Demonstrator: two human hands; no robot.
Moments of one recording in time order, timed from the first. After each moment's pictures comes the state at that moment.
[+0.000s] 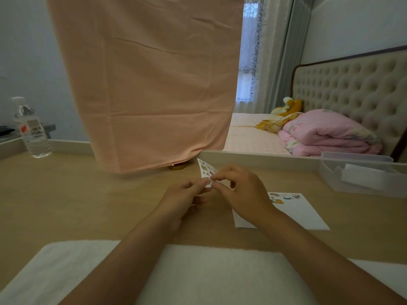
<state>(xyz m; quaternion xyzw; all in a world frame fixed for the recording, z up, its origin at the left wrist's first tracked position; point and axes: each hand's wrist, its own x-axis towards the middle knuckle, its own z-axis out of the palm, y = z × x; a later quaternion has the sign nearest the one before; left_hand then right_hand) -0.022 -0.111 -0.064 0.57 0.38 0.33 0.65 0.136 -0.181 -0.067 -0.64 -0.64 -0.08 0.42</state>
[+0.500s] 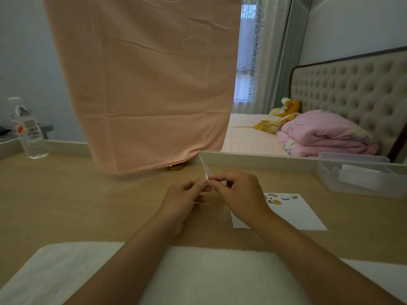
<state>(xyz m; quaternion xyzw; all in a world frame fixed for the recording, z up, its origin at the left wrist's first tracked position) -0.016 -0.118 -0.068 0.58 0.35 0.38 0.63 0.130 -0.179 -0.067 -0.64 -0.59 -0.02 0.49</state>
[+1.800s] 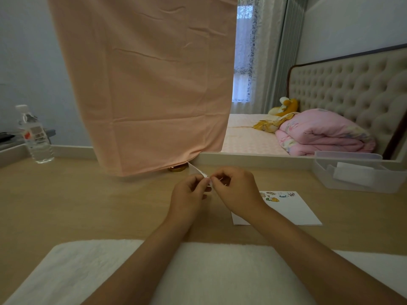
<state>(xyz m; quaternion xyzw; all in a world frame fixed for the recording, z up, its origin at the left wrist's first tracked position) -0.007 -0.116 -0.079 0.68 0.32 0.46 0.48 0.120 -0.181 -0.057 -0.64 -0.58 -0.02 0.49</state>
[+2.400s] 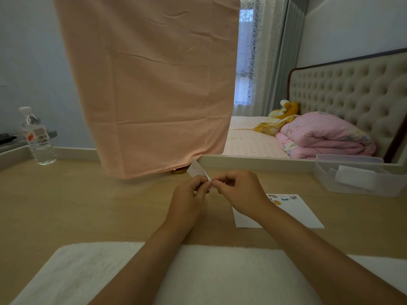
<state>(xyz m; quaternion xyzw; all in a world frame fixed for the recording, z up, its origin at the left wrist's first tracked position) -0.017 -0.113 -0.075 0.78 0.29 0.45 0.32 0.124 -0.183 -0.047 -0.66 -0.58 0.06 0.48</state>
